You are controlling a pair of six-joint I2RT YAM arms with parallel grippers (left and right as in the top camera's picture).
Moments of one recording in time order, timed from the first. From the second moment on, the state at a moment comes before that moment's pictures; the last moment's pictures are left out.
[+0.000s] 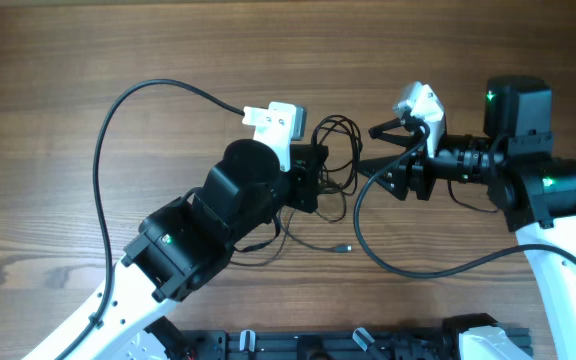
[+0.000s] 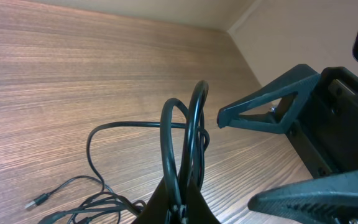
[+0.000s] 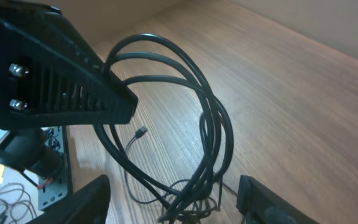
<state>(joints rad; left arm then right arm) -0.79 1.11 1.11 -0.45 0.00 -0.59 0.12 1.19 1.20 -0.83 -0.94 -0.47</state>
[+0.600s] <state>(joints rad) -0.79 1.15 1.11 -0.35 0.06 -0.62 0.12 1.27 1.18 -0.84 -1.10 -0.59</state>
